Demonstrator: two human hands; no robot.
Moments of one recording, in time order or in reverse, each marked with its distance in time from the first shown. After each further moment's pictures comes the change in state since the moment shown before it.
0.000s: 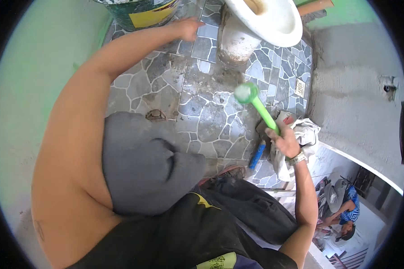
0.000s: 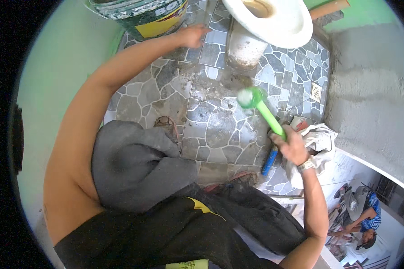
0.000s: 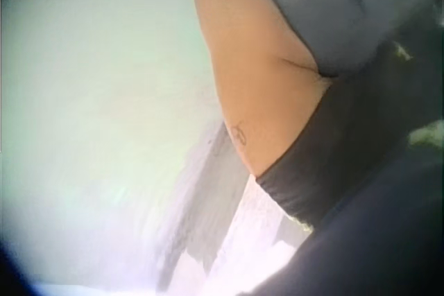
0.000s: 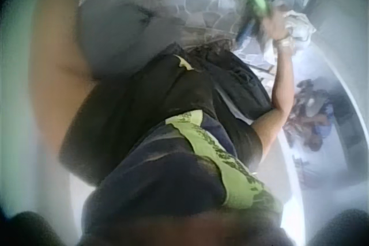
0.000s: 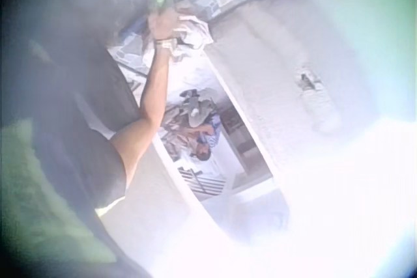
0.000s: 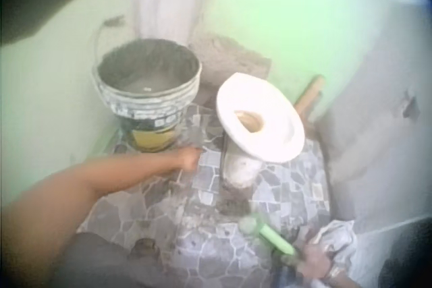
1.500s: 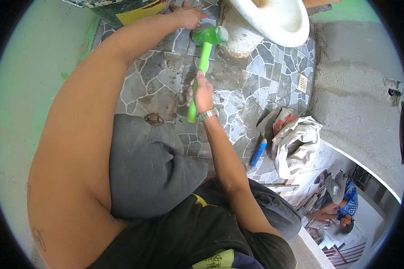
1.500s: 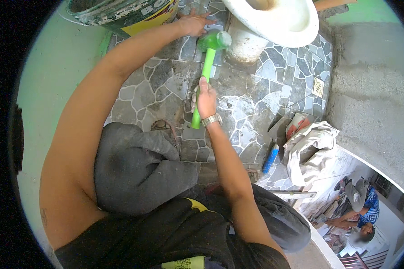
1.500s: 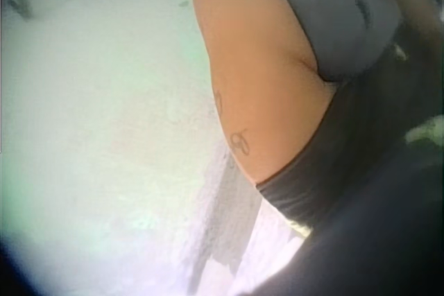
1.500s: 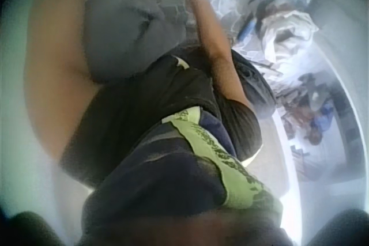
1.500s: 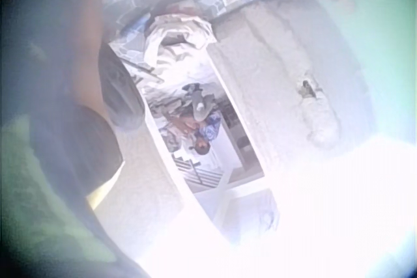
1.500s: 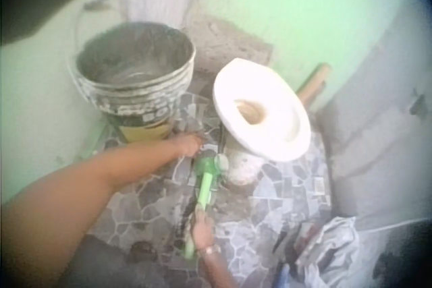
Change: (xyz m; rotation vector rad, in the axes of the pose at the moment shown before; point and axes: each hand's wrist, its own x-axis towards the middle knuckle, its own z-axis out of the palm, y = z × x) left_hand 0.056 -0.001 0.002 0.237 -0.131 -0.050; right_hand 0.185 -0.179 0.199 1.388 0.103 0.165
